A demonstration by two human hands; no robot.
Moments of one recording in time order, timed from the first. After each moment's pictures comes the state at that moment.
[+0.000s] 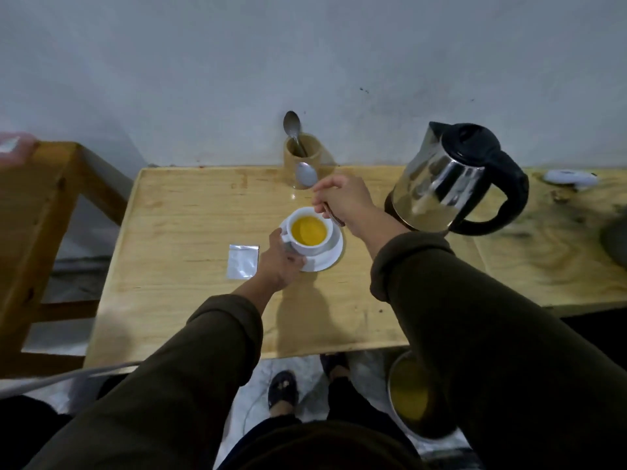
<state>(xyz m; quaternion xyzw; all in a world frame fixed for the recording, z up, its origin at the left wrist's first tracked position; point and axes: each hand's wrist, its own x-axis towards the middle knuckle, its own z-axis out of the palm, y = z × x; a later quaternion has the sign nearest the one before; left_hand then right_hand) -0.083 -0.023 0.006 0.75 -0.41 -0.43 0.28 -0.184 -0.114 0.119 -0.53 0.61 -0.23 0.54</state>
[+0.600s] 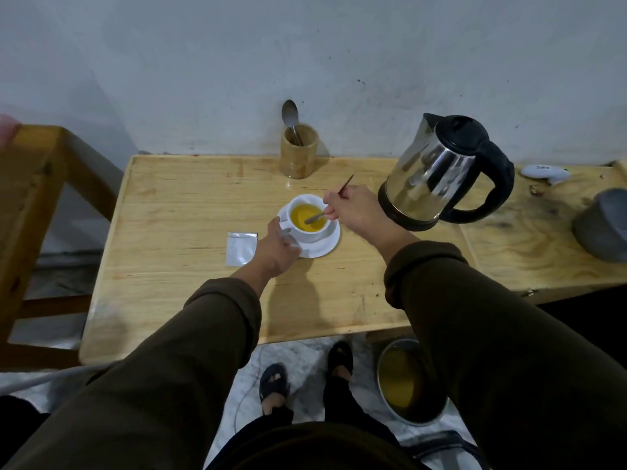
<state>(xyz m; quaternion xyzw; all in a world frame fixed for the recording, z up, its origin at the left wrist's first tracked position) -0.071 -0.015 0.012 0.74 -0.43 -0.45 0.26 -0.207 -0.085 0.102 -0.64 0.61 -0.18 0.44</state>
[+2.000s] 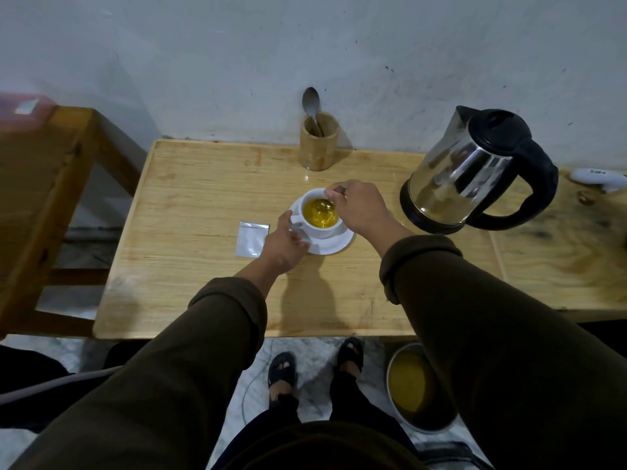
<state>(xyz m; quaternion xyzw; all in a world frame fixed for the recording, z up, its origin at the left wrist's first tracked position) -0.079 -0.013 0.018 0.76 -0.41 -0.43 0.26 -0.197 -0.107 0.075 -0.78 0.56 -0.09 0.28</state>
